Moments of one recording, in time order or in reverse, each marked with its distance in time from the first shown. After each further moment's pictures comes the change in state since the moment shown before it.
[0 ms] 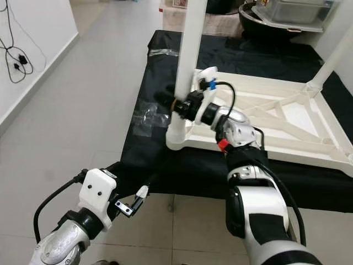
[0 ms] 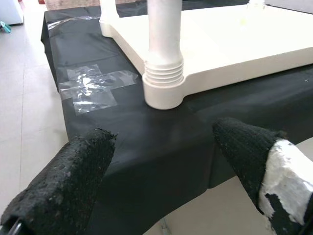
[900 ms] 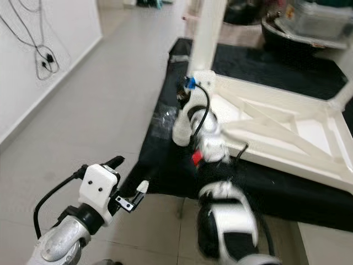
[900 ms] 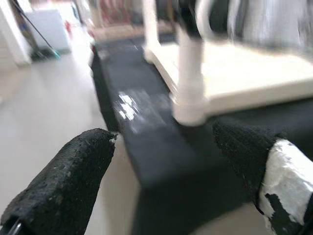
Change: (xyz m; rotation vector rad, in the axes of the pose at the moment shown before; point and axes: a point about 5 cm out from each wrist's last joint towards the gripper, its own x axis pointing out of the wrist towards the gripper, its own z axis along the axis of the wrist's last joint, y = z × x) left arm 0.008 0.003 0.023 0.063 -0.095 0.027; right arm 0.002 0.002 -0.017 -0.135 -0.105 -1.174
